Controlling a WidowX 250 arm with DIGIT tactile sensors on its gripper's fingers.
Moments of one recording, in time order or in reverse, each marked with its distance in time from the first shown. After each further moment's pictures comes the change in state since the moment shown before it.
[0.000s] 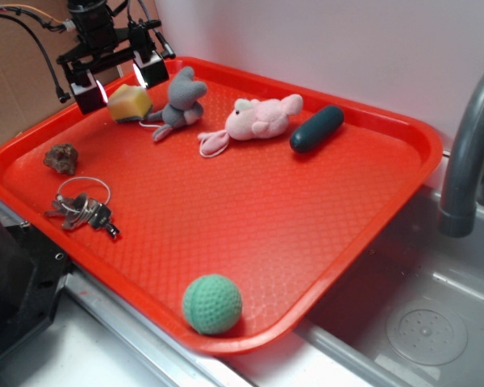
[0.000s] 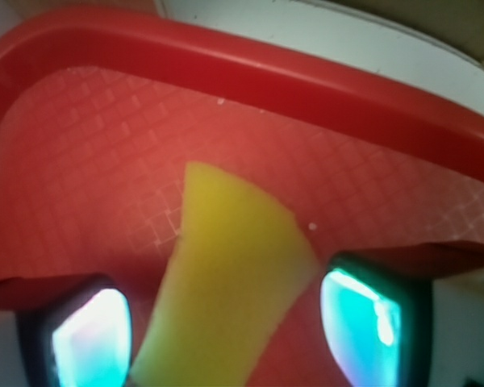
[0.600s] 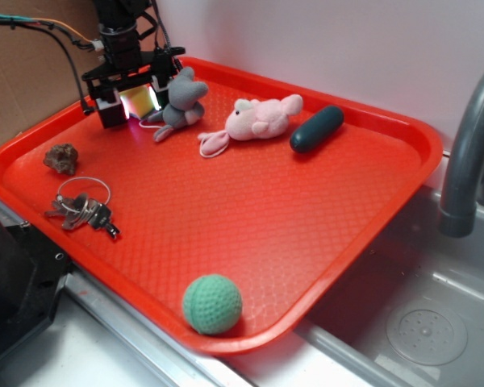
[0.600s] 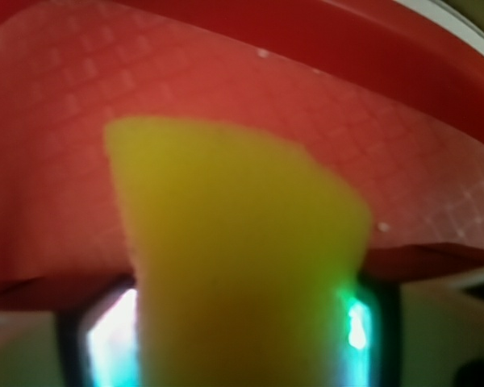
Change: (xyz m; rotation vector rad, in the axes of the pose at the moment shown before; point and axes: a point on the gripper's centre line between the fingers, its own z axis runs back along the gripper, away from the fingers) arm -0.008 -0.013 -0.028 0.102 -0.027 -0.064
